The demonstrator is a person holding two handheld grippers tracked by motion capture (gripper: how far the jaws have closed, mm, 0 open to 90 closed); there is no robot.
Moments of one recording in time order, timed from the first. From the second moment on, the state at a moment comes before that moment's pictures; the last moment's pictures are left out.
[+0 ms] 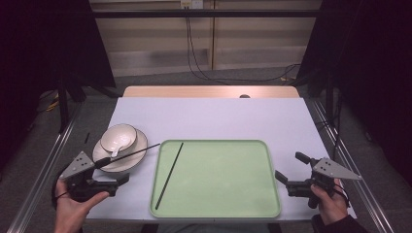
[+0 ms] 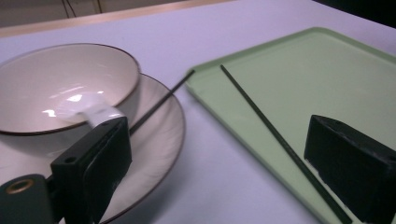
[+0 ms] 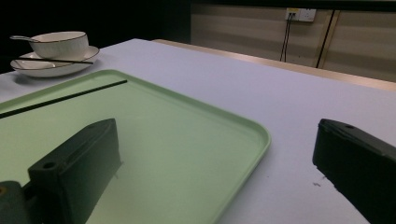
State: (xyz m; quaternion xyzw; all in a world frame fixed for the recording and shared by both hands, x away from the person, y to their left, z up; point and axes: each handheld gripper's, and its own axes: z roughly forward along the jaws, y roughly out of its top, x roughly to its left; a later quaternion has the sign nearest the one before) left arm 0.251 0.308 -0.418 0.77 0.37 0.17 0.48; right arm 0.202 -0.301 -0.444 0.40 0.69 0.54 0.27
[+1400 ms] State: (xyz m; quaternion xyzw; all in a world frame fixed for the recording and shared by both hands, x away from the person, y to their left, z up) left arm 0.321 0.350 -0.453 0.86 0.31 0.14 0.37; right arm 0.202 -0.302 -0.444 0.40 0.69 0.54 0.28
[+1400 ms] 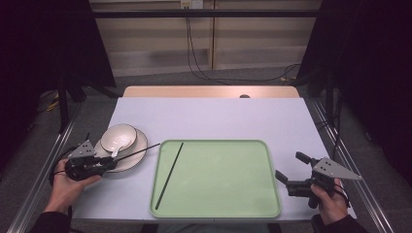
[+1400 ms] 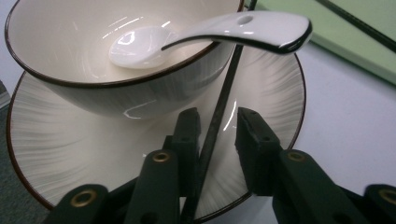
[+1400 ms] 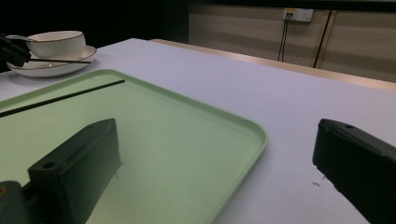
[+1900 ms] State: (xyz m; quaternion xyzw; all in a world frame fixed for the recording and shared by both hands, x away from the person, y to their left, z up) left arm 0.321 0.347 -0.454 0.87 0.32 0.10 0.36; right arm 0.202 -0.301 -0.444 0.41 0.69 0.54 0.28
